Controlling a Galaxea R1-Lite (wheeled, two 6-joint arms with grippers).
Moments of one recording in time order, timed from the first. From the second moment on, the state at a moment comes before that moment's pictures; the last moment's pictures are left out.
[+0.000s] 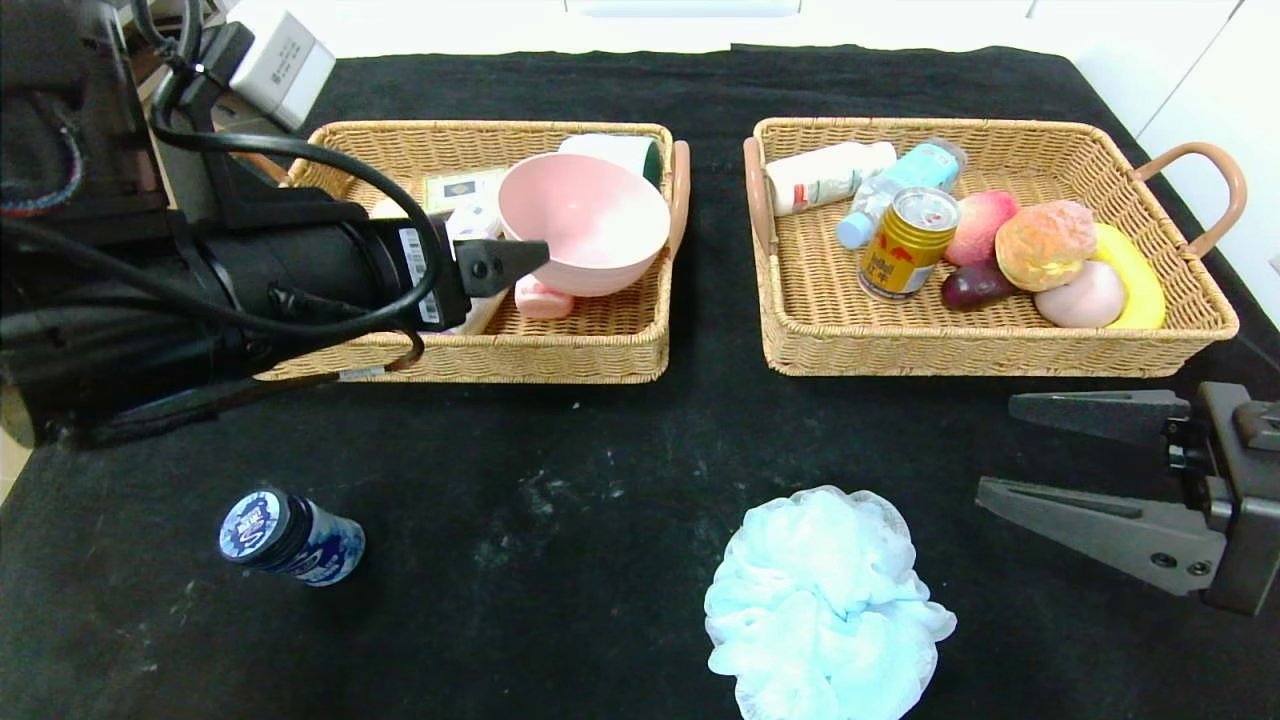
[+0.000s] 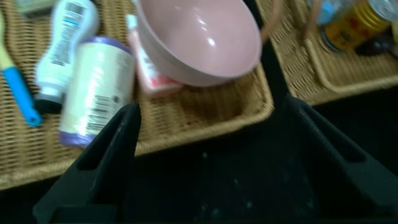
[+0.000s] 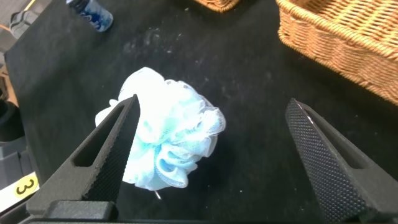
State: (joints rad) left arm -0.50 1.44 -1.13 -0.21 0.12 -0.12; right arm 0.33 1.22 -0.74 -0.27 0.57 -0.07
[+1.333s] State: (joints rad) left arm -0.98 1.52 -0.97 -0.22 0.10 -0.01; right arm 0.24 1.17 -0.79 -0.26 0.57 -0.05
